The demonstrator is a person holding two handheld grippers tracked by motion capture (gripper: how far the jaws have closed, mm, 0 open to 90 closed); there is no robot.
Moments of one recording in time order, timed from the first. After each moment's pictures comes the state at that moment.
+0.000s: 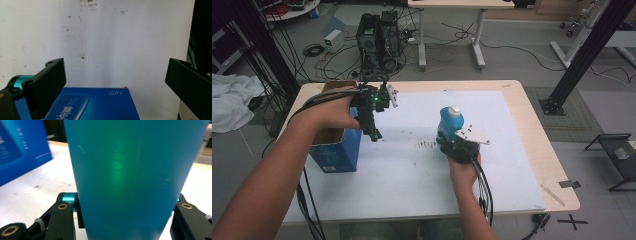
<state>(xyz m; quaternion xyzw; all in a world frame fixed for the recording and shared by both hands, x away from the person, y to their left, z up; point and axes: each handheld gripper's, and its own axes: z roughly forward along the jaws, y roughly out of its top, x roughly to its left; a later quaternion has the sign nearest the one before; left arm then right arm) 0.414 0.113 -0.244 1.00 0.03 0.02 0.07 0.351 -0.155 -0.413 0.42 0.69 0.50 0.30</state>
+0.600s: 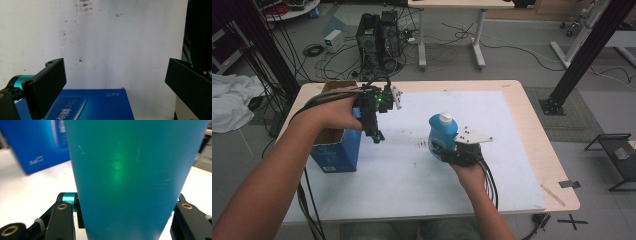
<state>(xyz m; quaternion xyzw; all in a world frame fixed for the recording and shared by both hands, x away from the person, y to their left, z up) 0.404 0.102 -0.237 1.00 0.01 0.02 0.06 0.343 -0.162 -0.401 0.28 0.77 0.53 0.21</state>
